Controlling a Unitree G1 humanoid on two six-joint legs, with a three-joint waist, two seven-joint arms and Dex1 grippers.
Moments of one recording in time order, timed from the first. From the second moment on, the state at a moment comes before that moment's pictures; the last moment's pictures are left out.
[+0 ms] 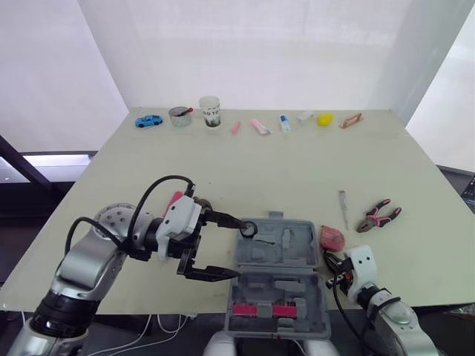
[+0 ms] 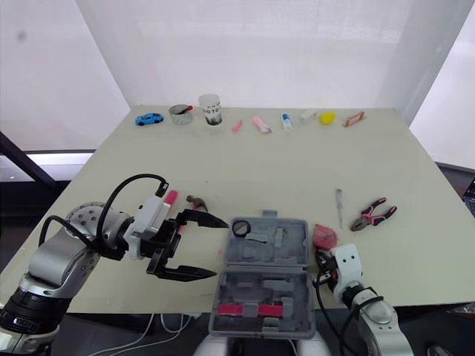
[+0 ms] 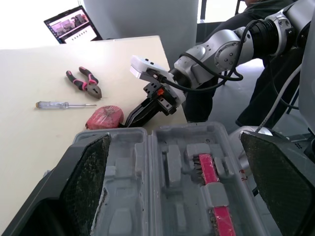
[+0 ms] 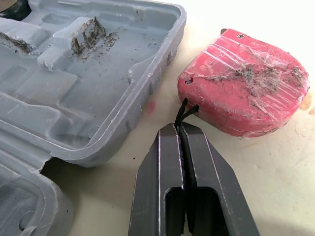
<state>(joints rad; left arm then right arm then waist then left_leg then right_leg) -0.26 0.83 -0.01 -0.33 -0.57 0.30 -1.41 0.19 -0.23 0.03 -0.15 0.17 0.23 0.42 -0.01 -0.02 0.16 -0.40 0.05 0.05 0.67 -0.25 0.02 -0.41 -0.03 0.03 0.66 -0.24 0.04</state>
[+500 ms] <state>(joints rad) -0.28 0.81 -0.04 -0.33 -0.57 0.30 -1.41 0.28 -0.29 -0.01 -0.20 0.21 0.25 0.45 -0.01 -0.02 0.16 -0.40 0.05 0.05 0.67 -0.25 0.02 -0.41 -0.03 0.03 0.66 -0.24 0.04</state>
